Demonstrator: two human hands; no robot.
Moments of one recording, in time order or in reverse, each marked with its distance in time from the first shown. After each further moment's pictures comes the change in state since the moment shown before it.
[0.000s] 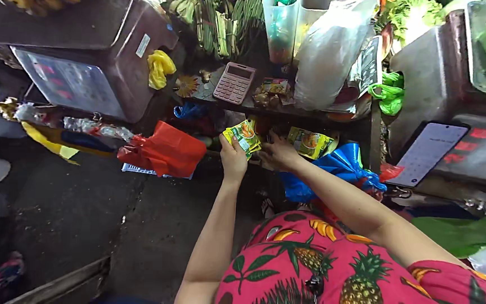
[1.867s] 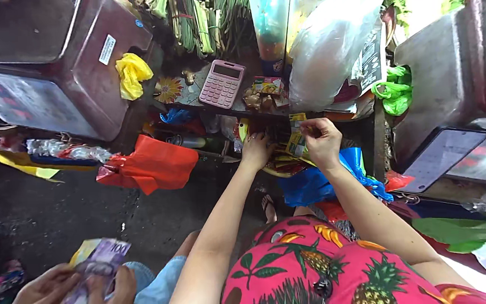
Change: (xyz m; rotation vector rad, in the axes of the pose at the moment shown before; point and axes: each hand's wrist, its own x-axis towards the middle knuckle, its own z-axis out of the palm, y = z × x) left_hand 0.028 0.063 0.045 0.769 -0.683 0.428; right_hand -0.045 0.029 -0.070 0.442 0.869 0.073
